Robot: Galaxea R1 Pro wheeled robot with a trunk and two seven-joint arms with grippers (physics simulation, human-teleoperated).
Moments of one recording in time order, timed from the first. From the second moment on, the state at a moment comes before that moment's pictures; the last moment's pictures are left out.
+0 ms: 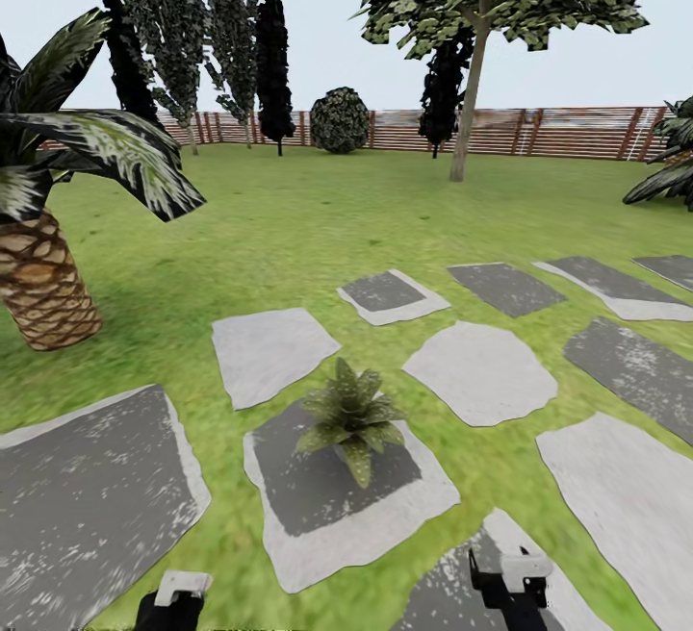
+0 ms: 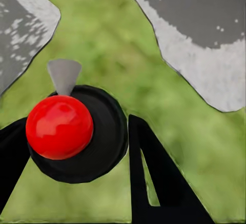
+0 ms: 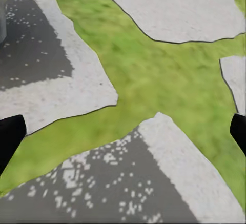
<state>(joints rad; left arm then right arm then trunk) -0.43 0.14 0.09 -0.12 -0.07 -0.33 -0.14 -0.39 -0.03 -0.34 -0.18 0.46 -0.65 -0.15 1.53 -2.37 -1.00</state>
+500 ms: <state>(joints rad) -0.42 0.14 0.09 -0.13 -0.07 -0.33 -0.14 -0.38 -0.03 -0.34 -0.19 0.46 -0.65 -0.16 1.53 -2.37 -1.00</state>
